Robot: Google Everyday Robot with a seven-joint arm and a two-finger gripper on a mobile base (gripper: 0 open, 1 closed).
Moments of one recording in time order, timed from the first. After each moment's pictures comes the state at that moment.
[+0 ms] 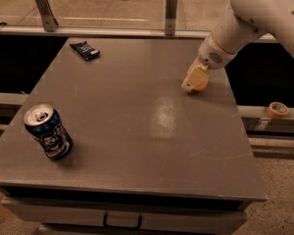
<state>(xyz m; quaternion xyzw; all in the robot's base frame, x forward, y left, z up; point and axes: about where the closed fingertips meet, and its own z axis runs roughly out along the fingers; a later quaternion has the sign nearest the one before) 0.644 -0.142 0.848 -0.54 0.81 0.08 0.22</state>
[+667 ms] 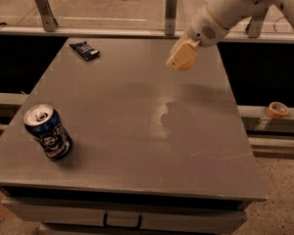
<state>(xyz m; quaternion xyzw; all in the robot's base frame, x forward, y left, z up) 0.634 -0.088 0.924 -0.57 0.76 0.13 0.28</state>
